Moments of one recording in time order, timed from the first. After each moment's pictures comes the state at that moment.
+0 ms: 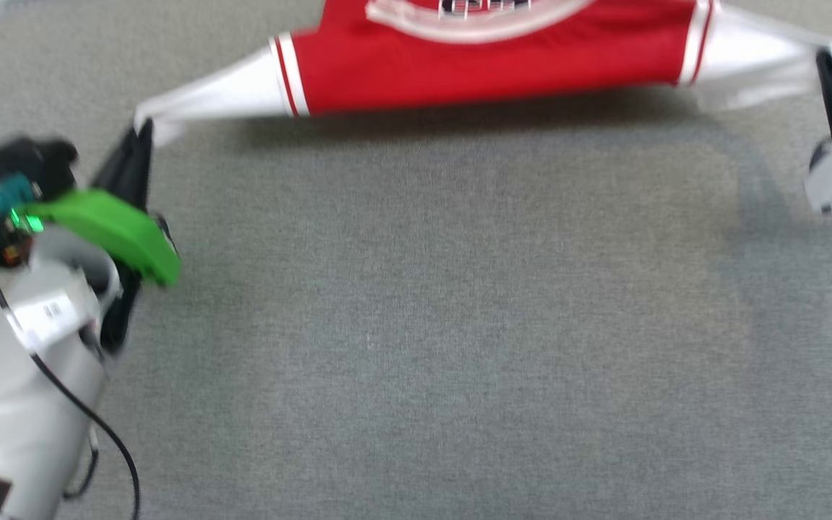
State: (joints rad) left arm -0.75 0.51 -0.51 0.65 -0.75 -0.10 -0.26; right arm -0.86 -0.46 0.32 0.76 0.63 0.13 -0.13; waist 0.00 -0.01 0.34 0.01
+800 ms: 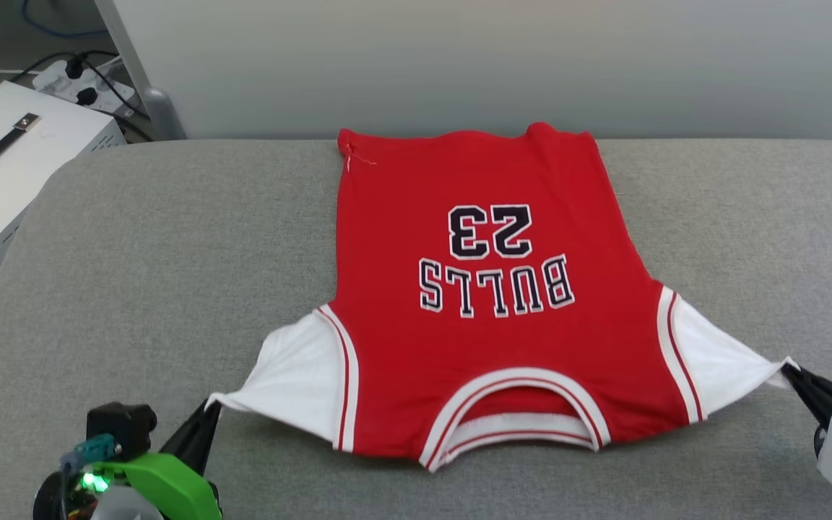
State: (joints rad) left arm -0.11 0.62 -0.58 0.20 -0.83 0.09 -0.15; right arm -0.25 -0.73 0.52 0.42 0.92 0.13 0.05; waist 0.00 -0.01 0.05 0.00
